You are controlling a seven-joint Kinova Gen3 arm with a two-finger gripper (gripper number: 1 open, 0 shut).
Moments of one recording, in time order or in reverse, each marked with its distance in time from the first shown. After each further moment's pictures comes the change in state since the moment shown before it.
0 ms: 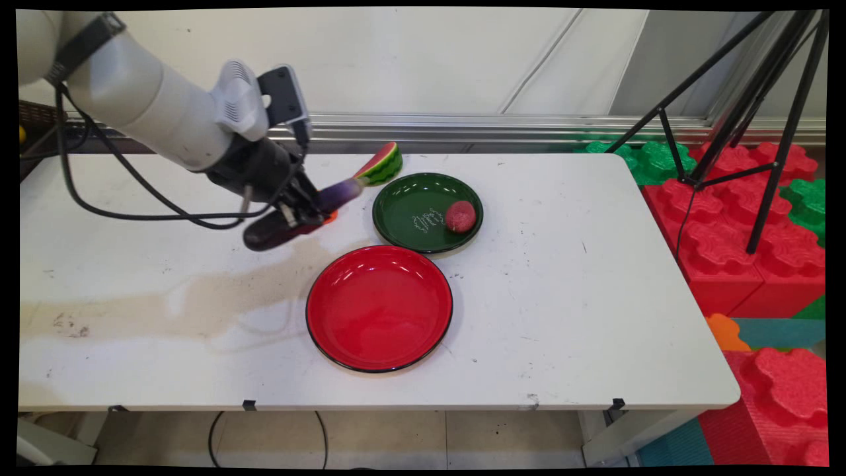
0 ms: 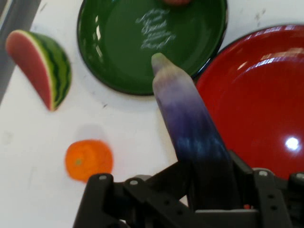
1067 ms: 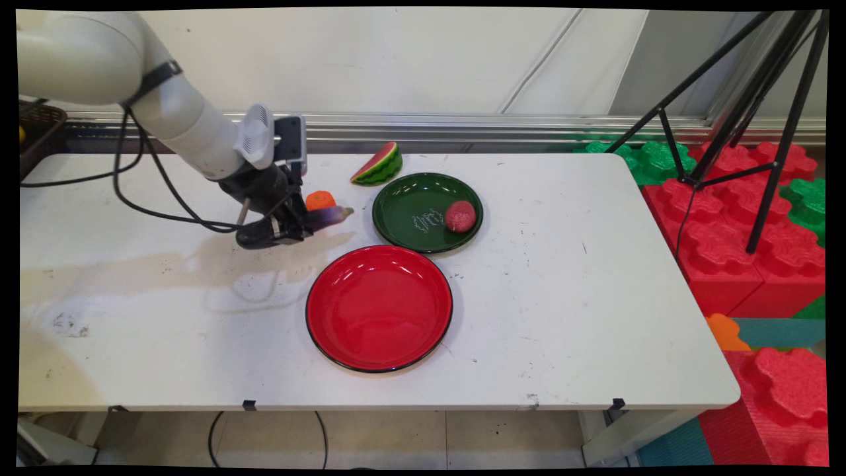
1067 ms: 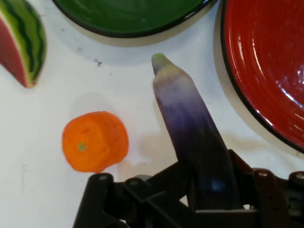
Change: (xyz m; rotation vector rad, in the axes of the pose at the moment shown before) arm -0.043 -0.066 0.090 -0.098 -0.110 0.194
